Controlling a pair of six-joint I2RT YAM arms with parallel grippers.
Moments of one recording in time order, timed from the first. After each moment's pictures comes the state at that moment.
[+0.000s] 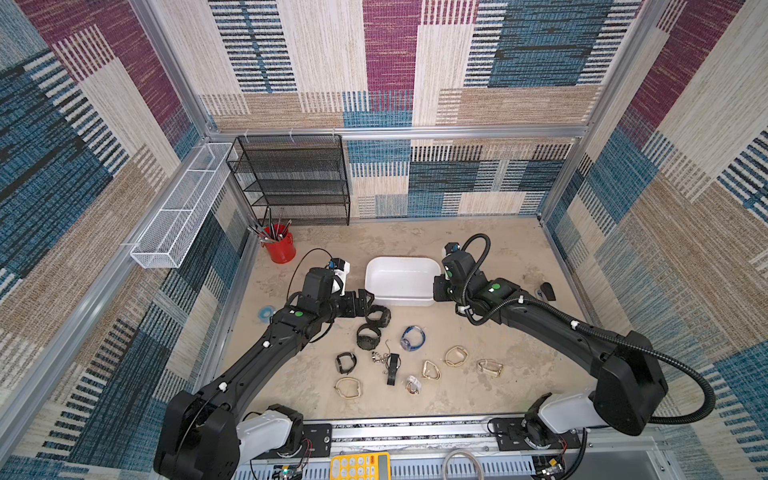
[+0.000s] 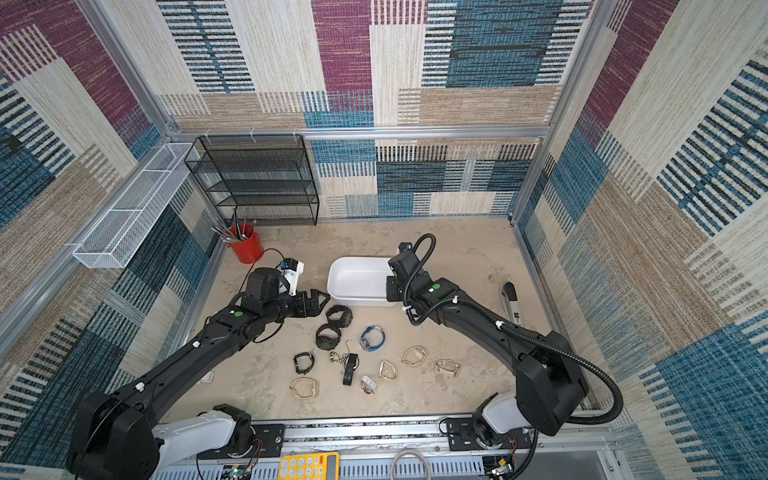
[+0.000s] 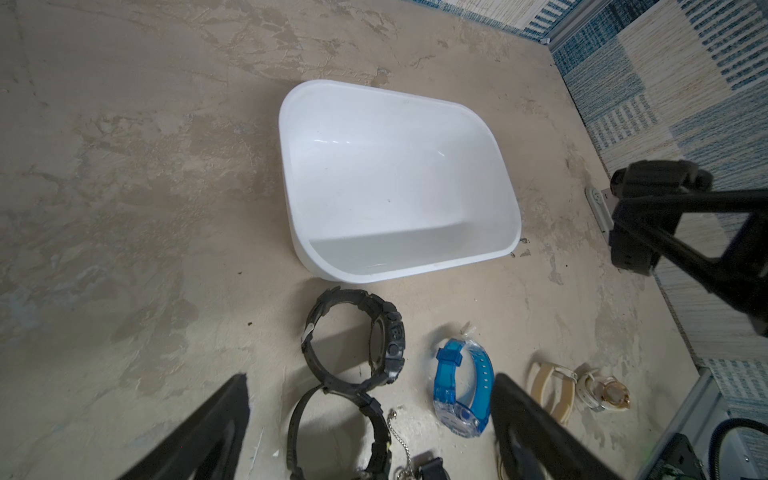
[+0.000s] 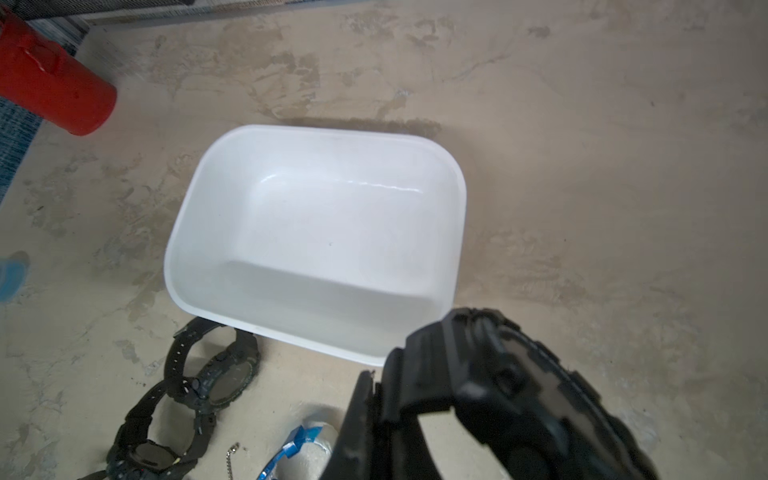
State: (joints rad) left arm -0.38 1.18 0.77 -0.27 0.24 -0.38; right arm 0.64 1.46 1.12 -0.43 0.19 0.46
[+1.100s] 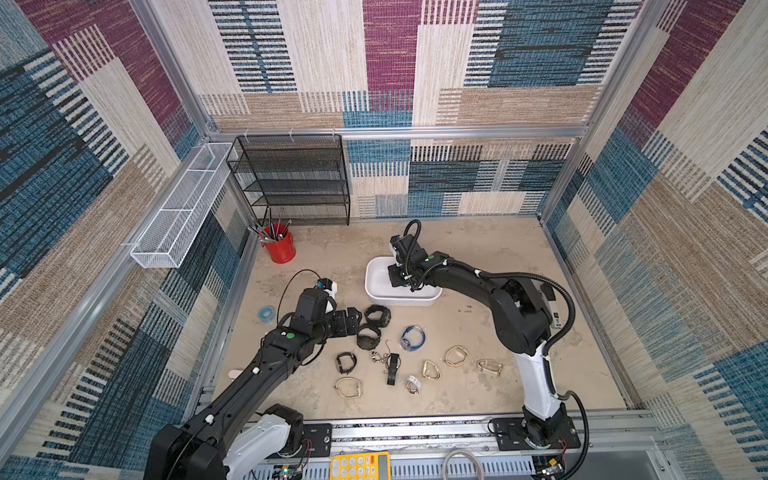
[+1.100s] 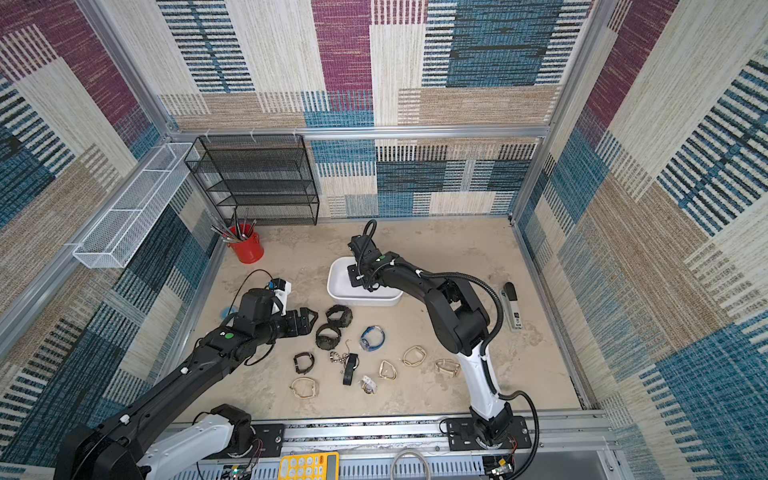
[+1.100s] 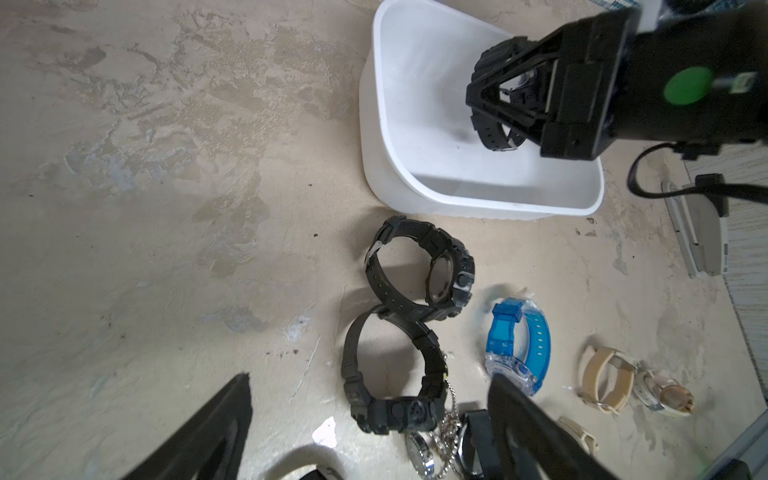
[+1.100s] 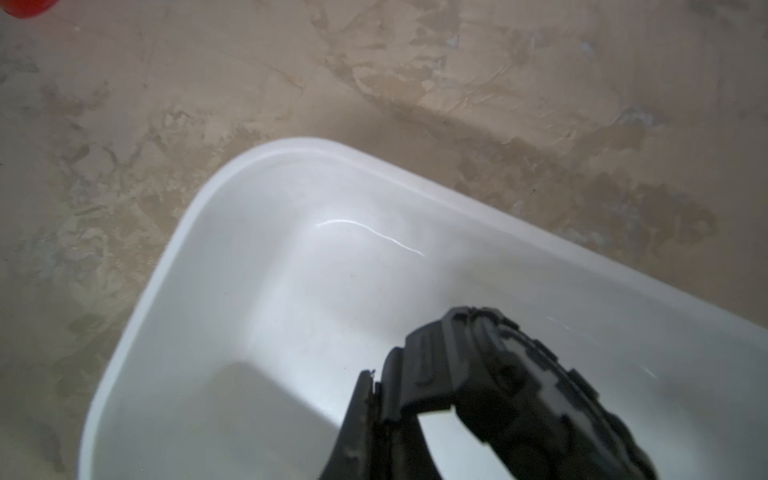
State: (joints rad) left arm -0.38 1.02 0.62 -0.36 0.13 -0.44; right arm 0.65 2.15 1.66 -0.43 0.04 0.30
